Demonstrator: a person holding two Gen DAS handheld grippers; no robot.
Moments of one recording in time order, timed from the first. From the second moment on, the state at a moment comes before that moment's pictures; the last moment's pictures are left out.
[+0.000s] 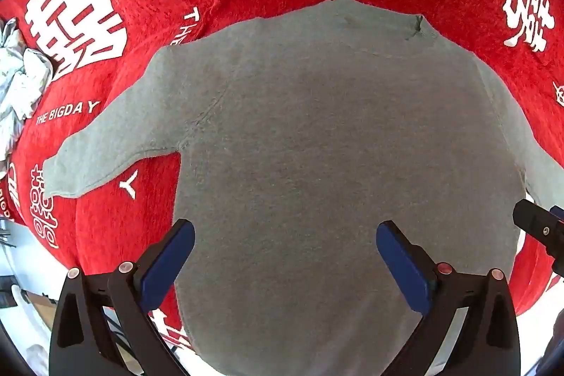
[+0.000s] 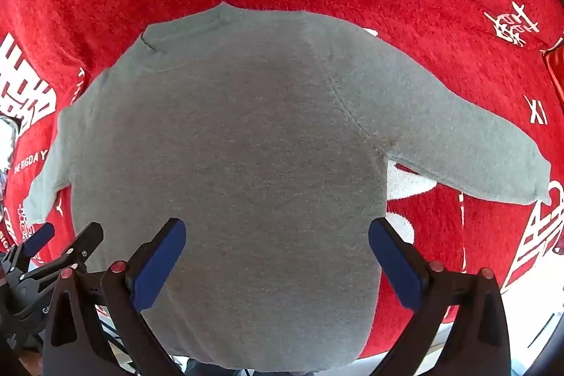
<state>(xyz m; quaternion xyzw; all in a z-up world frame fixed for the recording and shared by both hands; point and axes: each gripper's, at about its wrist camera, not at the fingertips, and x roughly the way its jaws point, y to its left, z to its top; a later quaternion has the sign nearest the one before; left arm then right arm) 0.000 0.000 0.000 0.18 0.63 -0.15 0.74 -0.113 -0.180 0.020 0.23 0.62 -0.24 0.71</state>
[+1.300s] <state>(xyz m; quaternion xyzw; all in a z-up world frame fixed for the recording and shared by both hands) 0.011 0.006 -0.005 0.18 0.62 -0.16 0.75 -0.099 -0.165 0.019 0.19 0.62 -0.26 0.71</state>
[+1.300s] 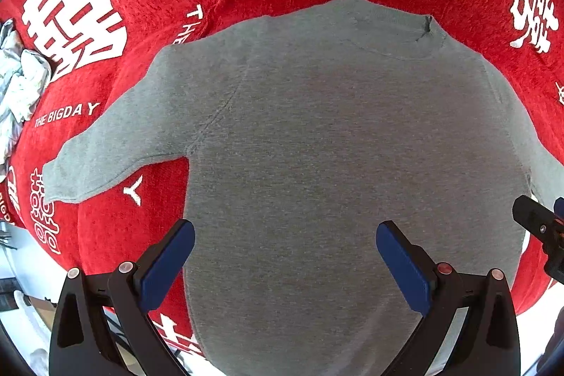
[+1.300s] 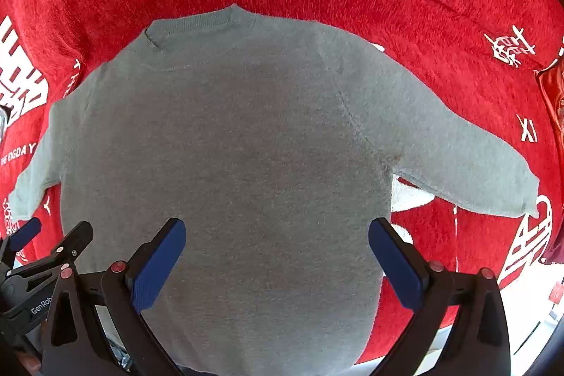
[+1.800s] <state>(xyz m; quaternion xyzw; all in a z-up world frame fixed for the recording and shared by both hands) 0.016 0.014 -0.006 0.16 0.62 -0.17 0.75 -0.097 -0.155 0.020 0.18 0.62 -0.26 0.72</state>
